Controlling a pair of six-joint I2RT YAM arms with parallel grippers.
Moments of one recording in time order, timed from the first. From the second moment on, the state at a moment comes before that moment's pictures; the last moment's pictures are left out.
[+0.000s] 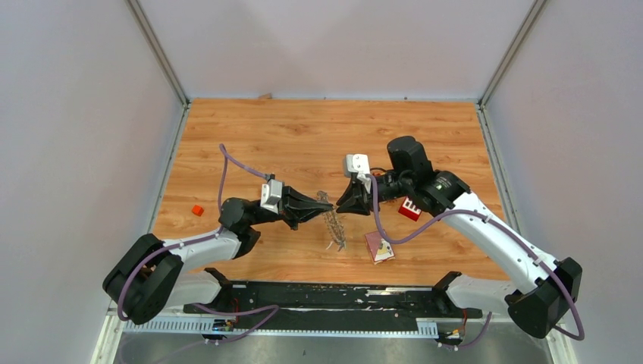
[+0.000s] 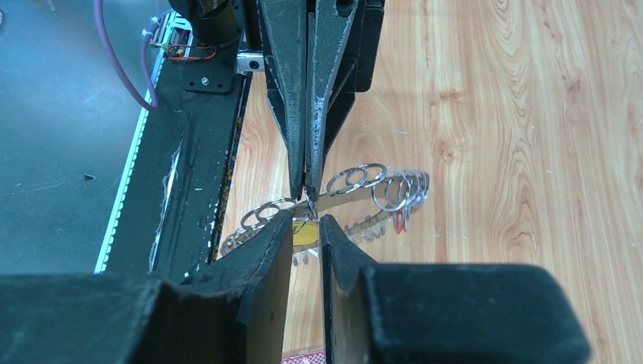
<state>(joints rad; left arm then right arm) -0.67 1.22 0.35 1.38 0.81 -0.38 0.67 1.17 1.12 -0.52 -0.87 -0.50</state>
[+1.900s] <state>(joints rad) -0.67 1.19 0.35 1.41 0.92 -0.39 0.64 1.12 1.10 -0.56 -1.00 -0.60</state>
